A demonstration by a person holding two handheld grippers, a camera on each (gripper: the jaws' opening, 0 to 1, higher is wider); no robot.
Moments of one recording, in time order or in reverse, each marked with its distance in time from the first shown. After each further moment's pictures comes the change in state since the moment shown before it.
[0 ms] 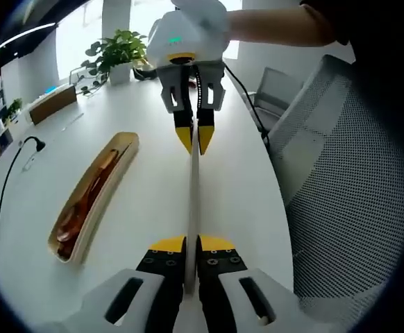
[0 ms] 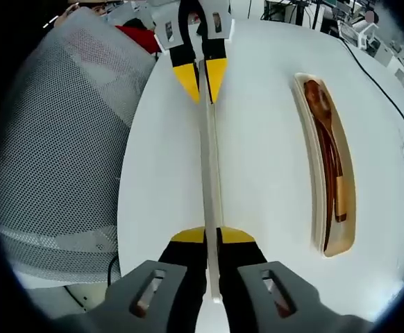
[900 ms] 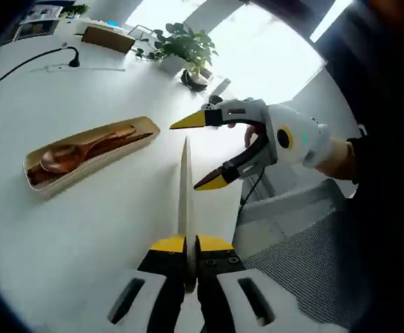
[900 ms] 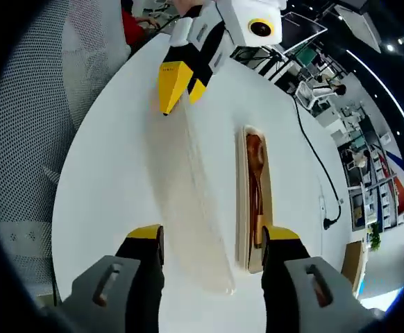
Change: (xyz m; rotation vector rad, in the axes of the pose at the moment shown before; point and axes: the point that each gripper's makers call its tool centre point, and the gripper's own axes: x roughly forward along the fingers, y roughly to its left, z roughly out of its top) left arm -0.025 -0.009 0.031 -0.780 -0.196 -0.278; right arm -0.027 -0.032 0.044 -0.269 -0.116 -0.624
